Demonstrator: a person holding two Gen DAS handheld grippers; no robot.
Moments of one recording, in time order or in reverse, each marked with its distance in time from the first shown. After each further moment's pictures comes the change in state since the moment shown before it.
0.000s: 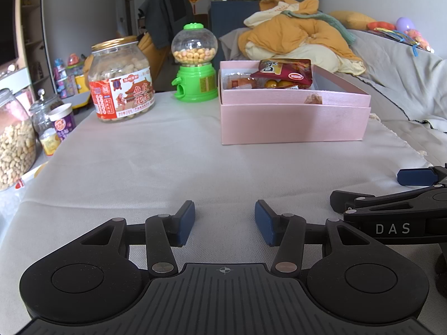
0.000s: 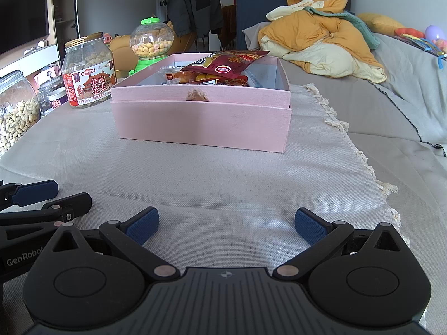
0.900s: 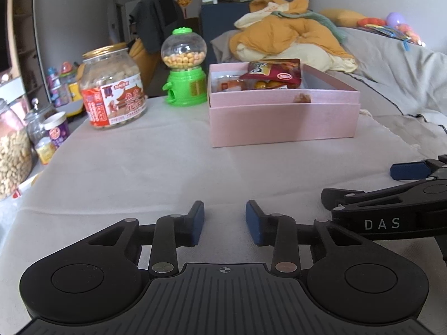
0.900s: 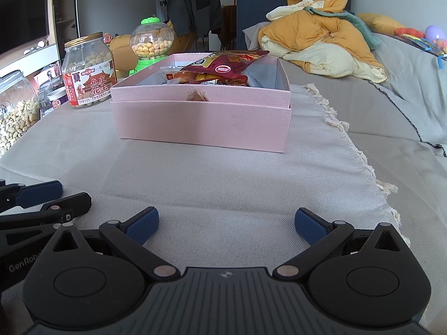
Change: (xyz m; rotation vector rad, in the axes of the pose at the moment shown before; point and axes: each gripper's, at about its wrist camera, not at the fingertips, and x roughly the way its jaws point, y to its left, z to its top) left arm -0.002 -0.005 0.000 0.034 -0.011 -0.024; right arm 0.000 0.000 0.000 0.000 0.000 0.000
